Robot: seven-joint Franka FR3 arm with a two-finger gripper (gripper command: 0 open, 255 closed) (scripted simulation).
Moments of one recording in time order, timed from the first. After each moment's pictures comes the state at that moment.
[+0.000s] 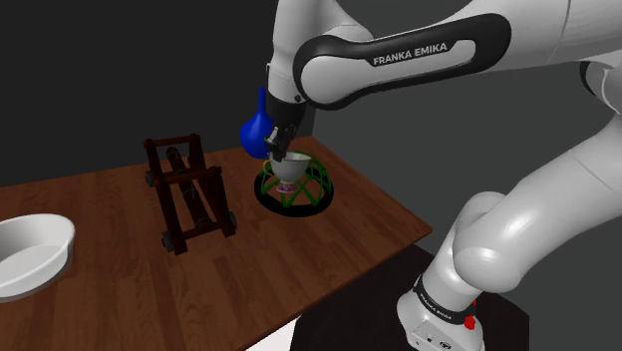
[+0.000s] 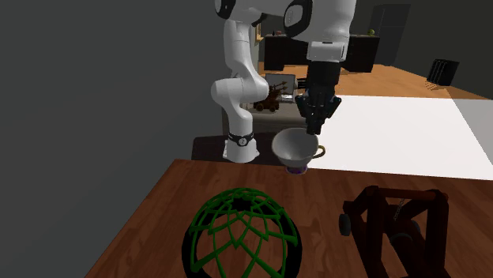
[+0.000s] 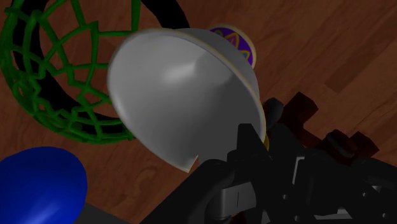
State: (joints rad) arm 0.07 -0.36 0.25 -2.28 -0.07 2.07 0.06
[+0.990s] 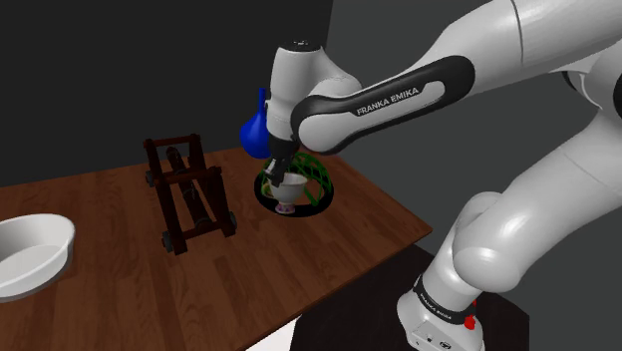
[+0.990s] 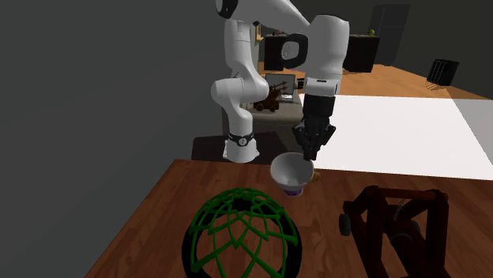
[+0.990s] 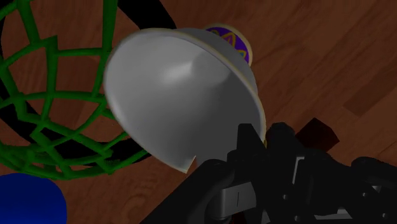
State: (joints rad) arm 0.06 -0.29 0.27 -2.42 -0.10 2.28 0.11
